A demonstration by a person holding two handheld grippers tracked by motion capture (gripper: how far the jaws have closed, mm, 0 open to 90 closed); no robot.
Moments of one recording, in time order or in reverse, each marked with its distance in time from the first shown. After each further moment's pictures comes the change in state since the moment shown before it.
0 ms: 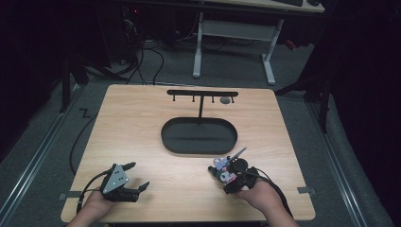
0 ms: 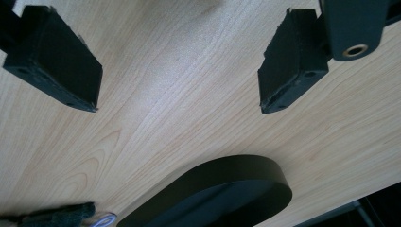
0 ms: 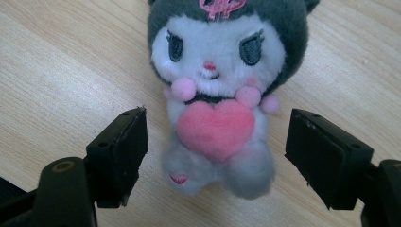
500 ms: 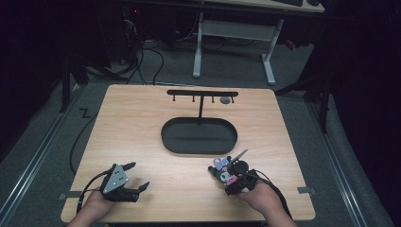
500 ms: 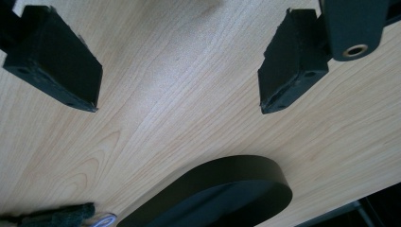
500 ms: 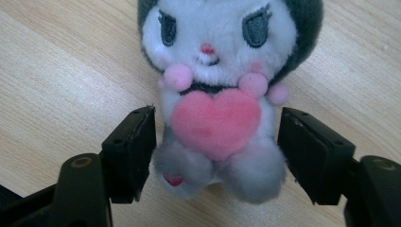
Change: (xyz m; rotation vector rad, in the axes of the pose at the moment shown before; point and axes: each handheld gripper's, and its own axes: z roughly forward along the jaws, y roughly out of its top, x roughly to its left) left arm 0.000 0.000 0.000 0.001 0.000 0.001; right arm -0.003 -0.005 0.010 0.007 0.016 0.016
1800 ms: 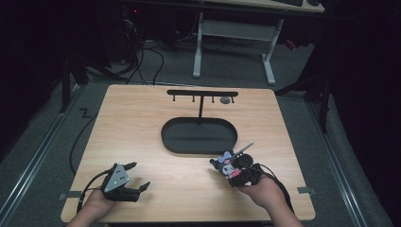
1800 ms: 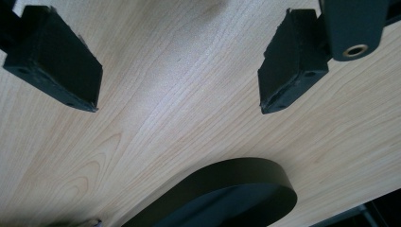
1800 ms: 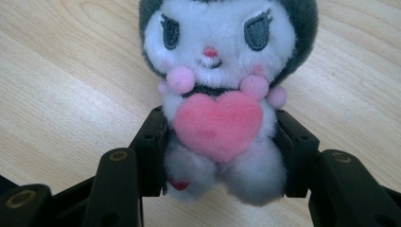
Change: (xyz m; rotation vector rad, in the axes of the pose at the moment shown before) left arm 0.001 0.001 0.002 0.017 -0.009 0.001; right arm -0.010 0.007 -0.024 -0.064 0.003 0.018
